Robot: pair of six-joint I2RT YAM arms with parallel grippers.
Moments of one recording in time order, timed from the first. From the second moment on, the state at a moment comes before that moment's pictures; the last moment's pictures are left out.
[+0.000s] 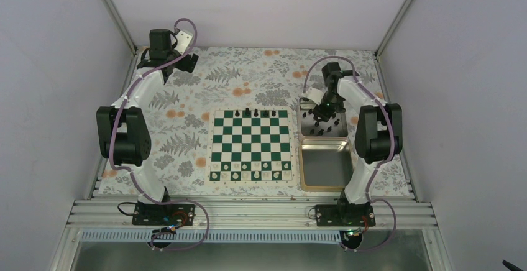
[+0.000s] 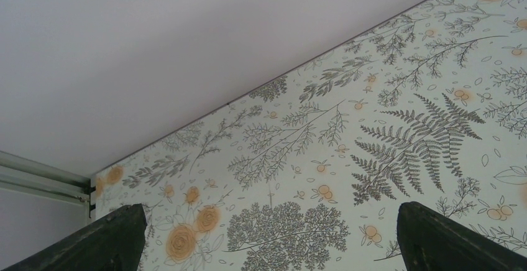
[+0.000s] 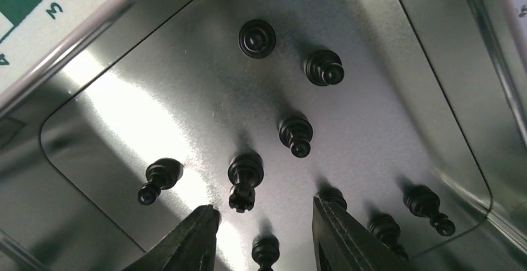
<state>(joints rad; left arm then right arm) -0.03 1.81 1.49 -0.24 0.10 0.41 0.13 1.88 1.41 -1.00 -0.07 -0.83</state>
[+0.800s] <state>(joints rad) -0.03 1.81 1.49 -0.24 0.10 0.41 0.13 1.95 1.37 -0.96 -0.10 -0.81</state>
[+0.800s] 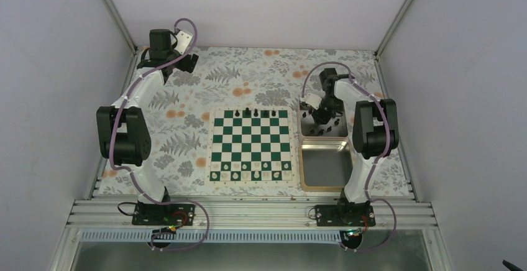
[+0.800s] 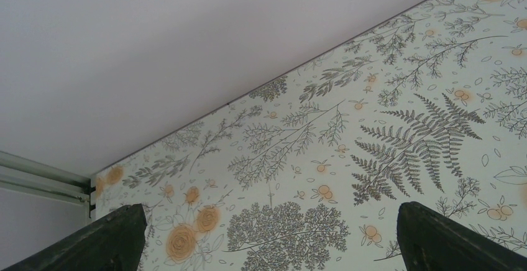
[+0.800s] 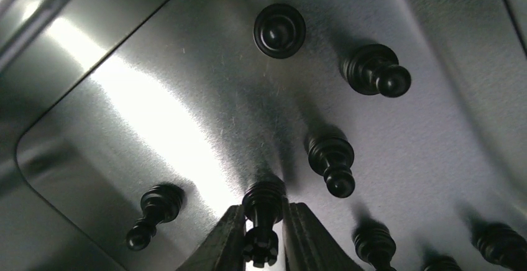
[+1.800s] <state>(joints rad) -0.03 1.79 1.48 -0.24 0.10 0.41 0.39 2.04 1.86 -1.12 -0.07 -0.81</state>
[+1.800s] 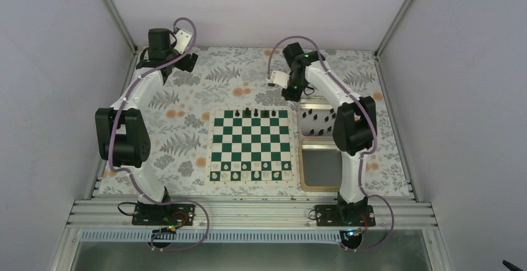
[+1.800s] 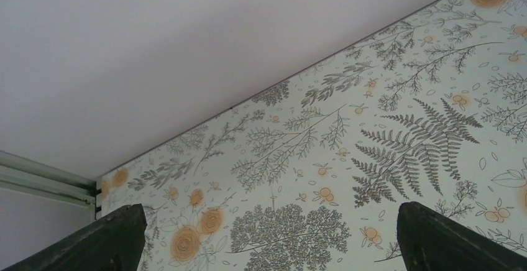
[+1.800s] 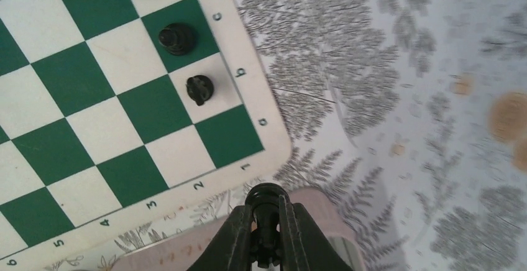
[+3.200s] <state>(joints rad) -0.03 1.78 1.45 -0.22 0.10 0.41 0.41 2.25 1.82 -1.09 -0.14 -0.82</state>
